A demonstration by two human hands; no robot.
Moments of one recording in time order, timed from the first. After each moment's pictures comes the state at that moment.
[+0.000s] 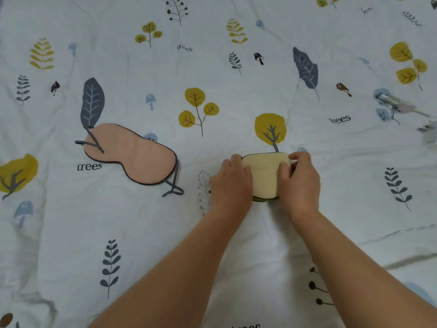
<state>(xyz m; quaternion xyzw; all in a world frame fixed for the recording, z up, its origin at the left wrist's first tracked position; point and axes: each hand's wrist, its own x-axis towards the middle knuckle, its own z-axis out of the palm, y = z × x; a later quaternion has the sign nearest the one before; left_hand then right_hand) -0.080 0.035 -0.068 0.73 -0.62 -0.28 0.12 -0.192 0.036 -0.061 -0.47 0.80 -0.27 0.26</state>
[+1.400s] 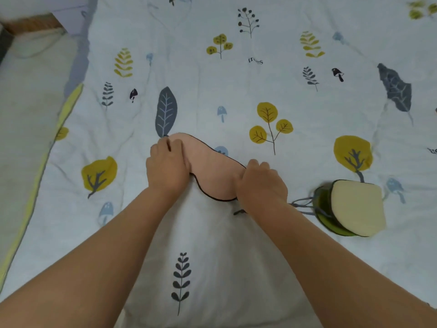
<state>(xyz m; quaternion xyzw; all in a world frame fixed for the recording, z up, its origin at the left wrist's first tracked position) 0.169 -0.013 -0.059 0.80 -0.59 -0.09 0.01 0.000 -0.009 -0.051 -0.67 0.70 0.00 0.26</state>
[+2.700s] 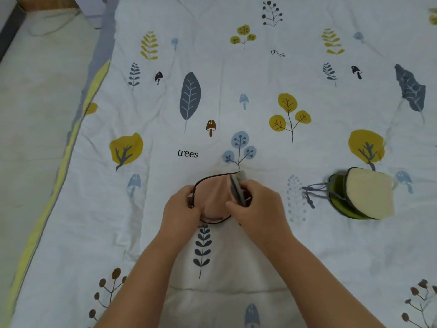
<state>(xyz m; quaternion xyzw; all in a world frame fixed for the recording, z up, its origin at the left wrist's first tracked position) 0.162 0.115 -0.031 0.79 -0.36 -0.42 0.25 0.019 0.085 -0.016 -0.64 0.61 -0.20 0.42</state>
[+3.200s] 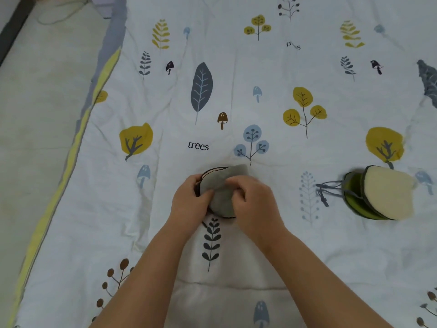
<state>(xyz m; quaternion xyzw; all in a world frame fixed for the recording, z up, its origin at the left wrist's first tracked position) 0.170 0.114 -0.040 0.78 -0.32 -0.45 0.30 0.045 0.088 -0.036 -0.68 0.57 -0.20 0.41</state>
